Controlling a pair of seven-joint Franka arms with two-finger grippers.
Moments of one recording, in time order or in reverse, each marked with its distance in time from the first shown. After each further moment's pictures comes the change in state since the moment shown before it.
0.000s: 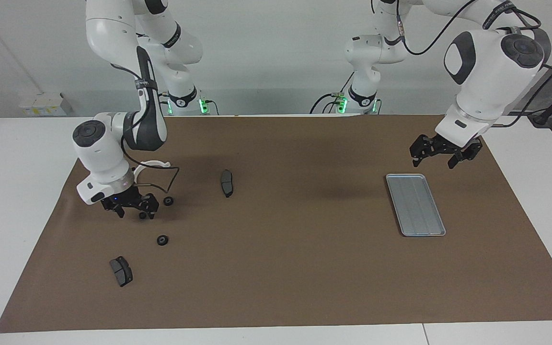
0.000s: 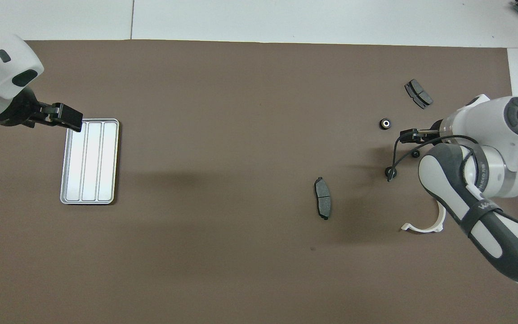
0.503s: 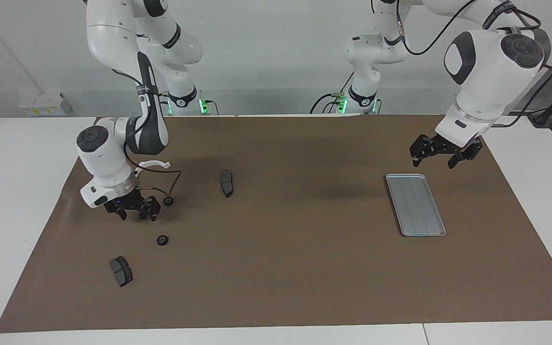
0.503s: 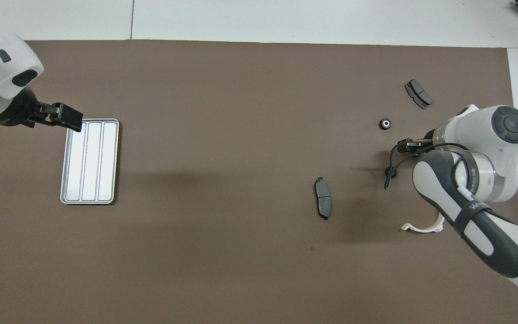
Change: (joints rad) left arm 0.000 0.000 0.000 0.000 0.000 0.000 0.000; right arm -0.004 0.017 -0.001 -0.046 0.000 0.013 -0.018
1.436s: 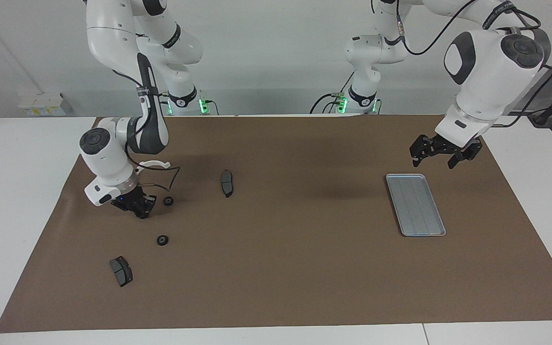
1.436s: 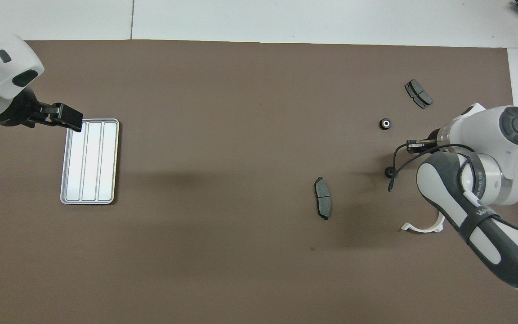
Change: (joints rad) left arm 0.000 0.000 0.000 -0.001 0.000 0.000 0.000; right arm 0.006 -0.052 0.008 0.000 0.000 -0.021 -0.028
